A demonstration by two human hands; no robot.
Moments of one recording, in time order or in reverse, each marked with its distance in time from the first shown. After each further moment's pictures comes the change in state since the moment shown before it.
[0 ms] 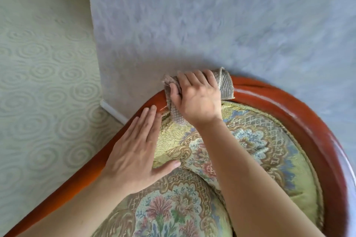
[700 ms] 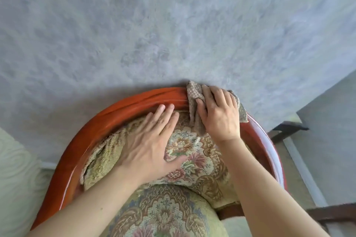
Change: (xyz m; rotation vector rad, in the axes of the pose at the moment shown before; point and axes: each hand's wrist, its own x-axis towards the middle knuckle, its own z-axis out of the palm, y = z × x) left_hand 0.129 0.119 -0.017 -0.095 0.032 0.570; right_hand -0.127 0.171 -0.069 -0.283 0.196 0.520
